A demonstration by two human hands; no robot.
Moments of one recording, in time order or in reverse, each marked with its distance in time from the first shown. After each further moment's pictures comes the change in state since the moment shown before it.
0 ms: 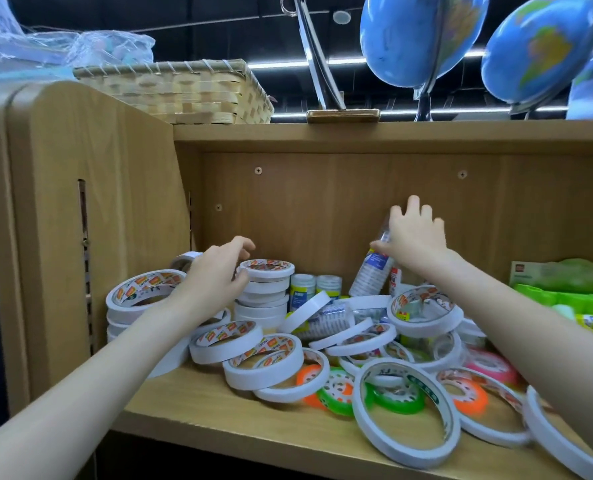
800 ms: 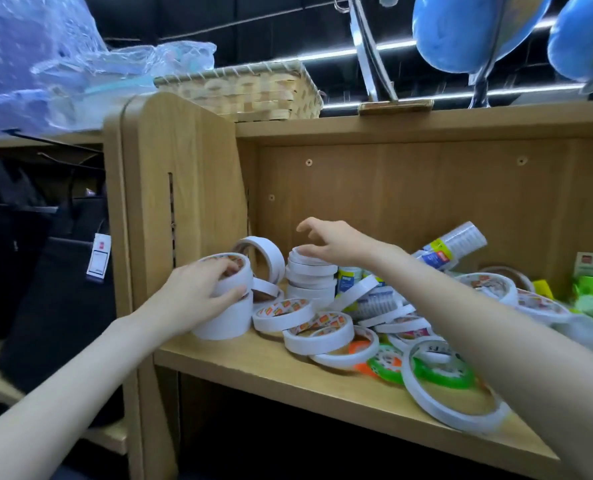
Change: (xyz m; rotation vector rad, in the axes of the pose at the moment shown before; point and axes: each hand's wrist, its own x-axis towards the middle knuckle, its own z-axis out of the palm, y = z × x) left_hand -0.082 -0.041 -0.063 0.222 -0.117 -0.081; right_hand -0.030 -0.132 -0.017 0.592 -0.421 -0.613
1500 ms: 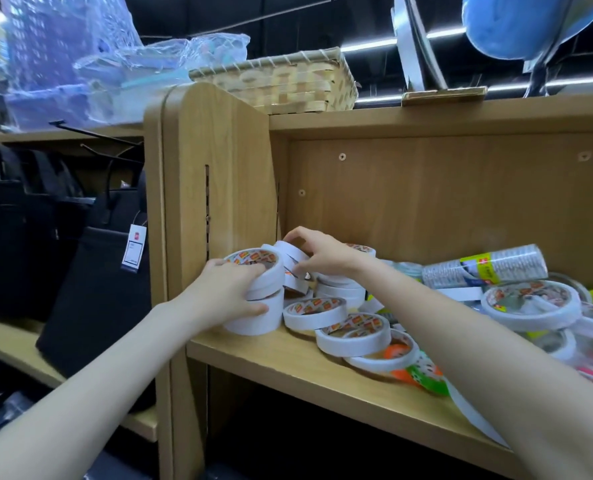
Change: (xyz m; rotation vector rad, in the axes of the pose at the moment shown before) left_hand 0.009 -0.013 0.005 0.252 -0.149 0.054; right_hand 0.049 -0.023 0.051 0.308 -0.073 -0.095
